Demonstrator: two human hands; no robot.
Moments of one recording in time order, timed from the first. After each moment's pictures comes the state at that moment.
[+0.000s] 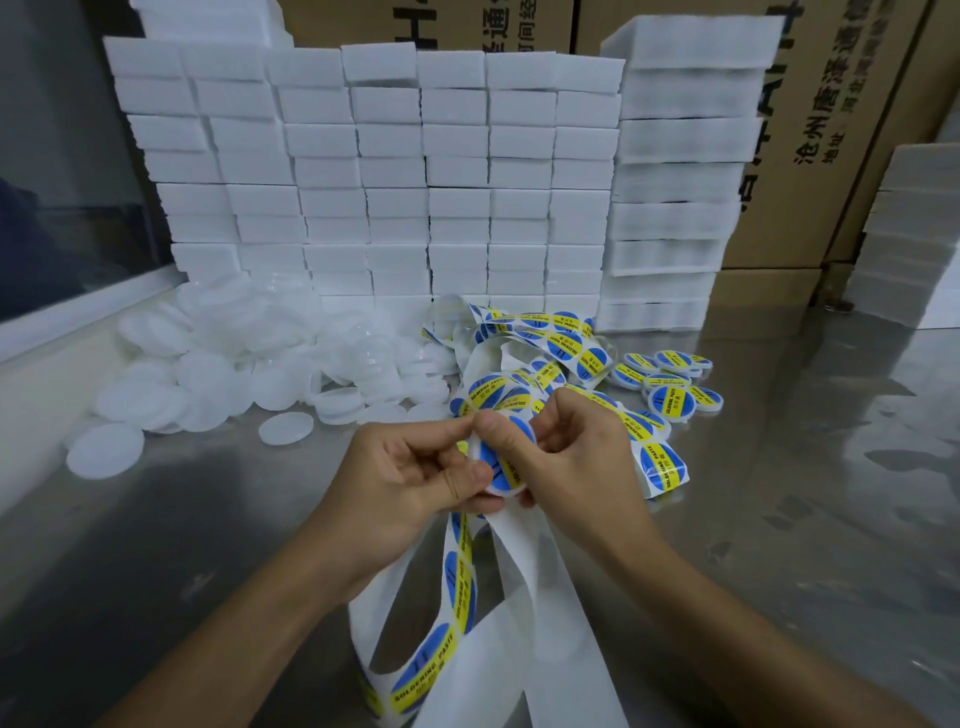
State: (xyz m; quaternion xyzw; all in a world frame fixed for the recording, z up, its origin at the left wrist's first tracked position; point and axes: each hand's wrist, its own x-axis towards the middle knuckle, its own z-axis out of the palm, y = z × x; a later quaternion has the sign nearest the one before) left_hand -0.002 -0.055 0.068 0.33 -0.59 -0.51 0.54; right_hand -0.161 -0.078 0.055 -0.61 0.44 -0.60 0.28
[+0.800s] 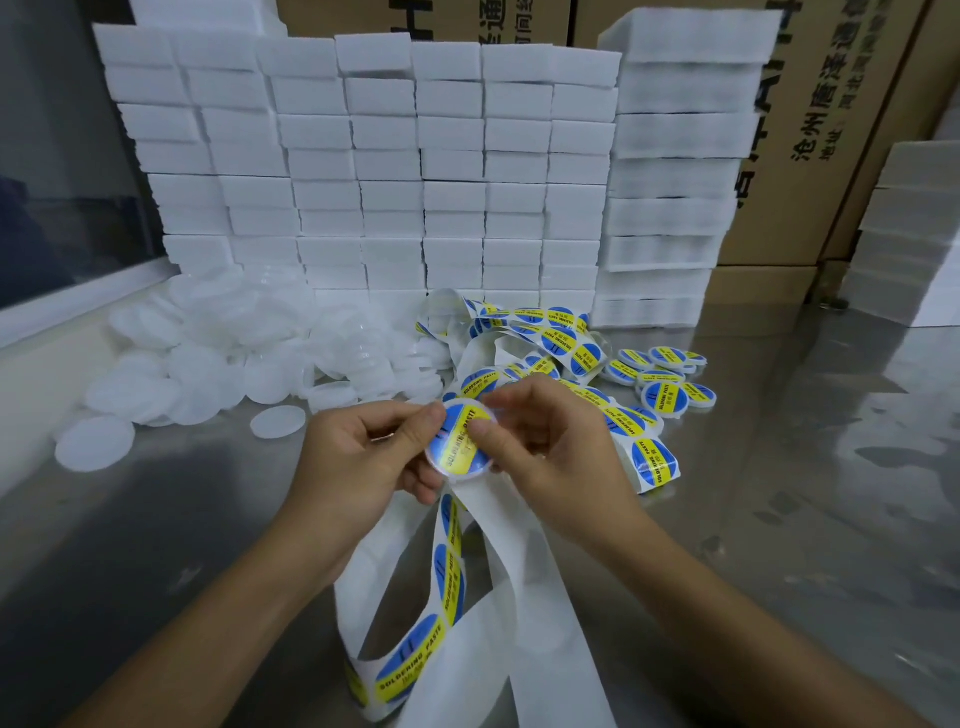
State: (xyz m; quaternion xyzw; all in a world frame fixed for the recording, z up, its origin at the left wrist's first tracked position) left_hand 0.004 -0.066 0.065 0.40 -0.55 -0.43 0.60; right_hand -0.167 -0.083 0.053 -0.70 0.36 -0.55 0.28
